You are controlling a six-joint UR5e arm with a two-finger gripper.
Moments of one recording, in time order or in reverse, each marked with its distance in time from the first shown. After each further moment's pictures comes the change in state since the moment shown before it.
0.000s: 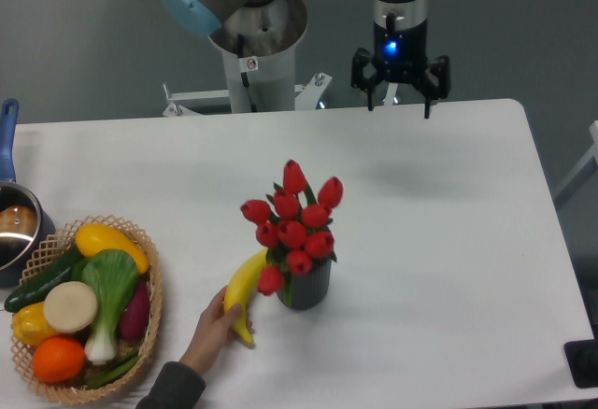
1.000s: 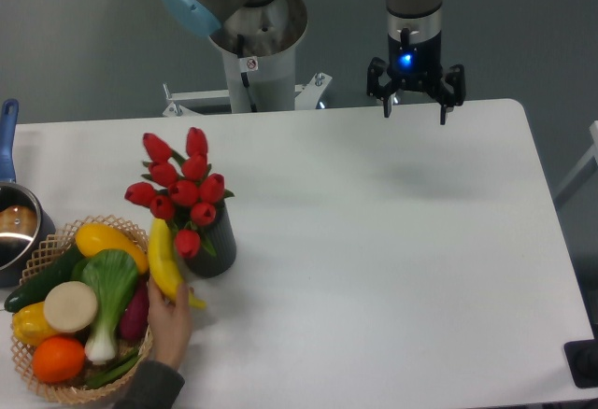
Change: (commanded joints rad) arm 0.000 -0.118 0.075 0.049 0.202 0.012
